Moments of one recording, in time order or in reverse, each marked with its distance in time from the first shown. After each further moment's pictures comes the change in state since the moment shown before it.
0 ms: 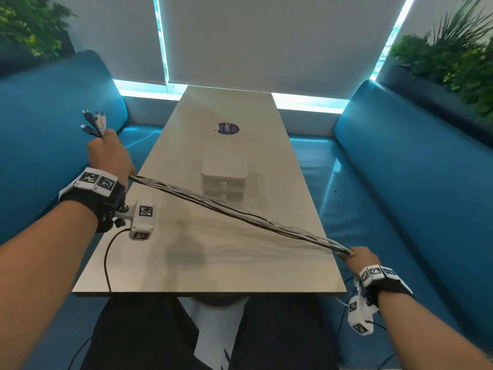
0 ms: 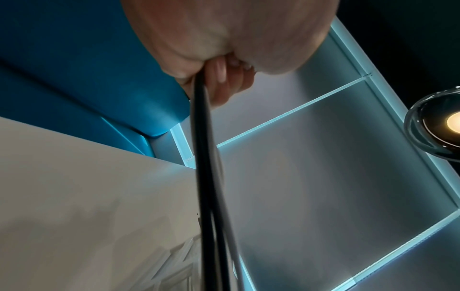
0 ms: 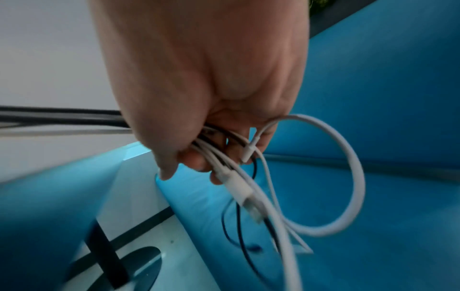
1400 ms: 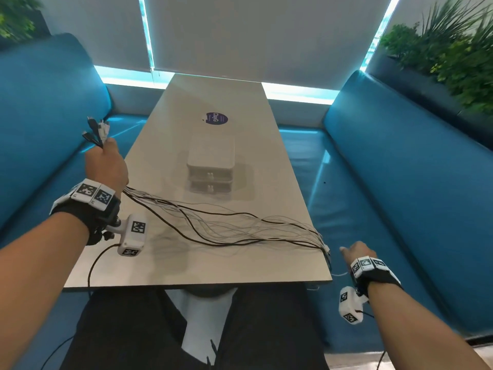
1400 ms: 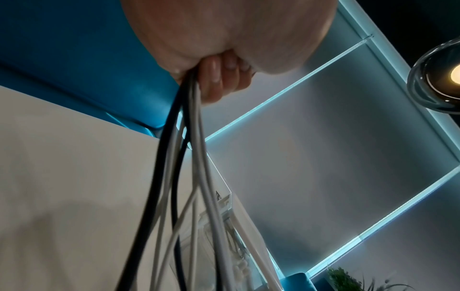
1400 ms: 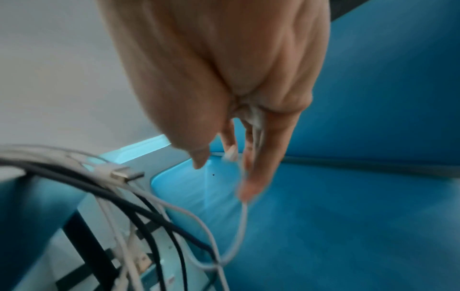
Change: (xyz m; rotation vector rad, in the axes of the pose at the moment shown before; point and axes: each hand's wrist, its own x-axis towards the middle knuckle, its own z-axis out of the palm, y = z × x) left_hand -0.006 -0.051 0.005 0.149 -0.080 0.036; right_hand 0.013 0.030 0.007 0.058 0.020 0.245
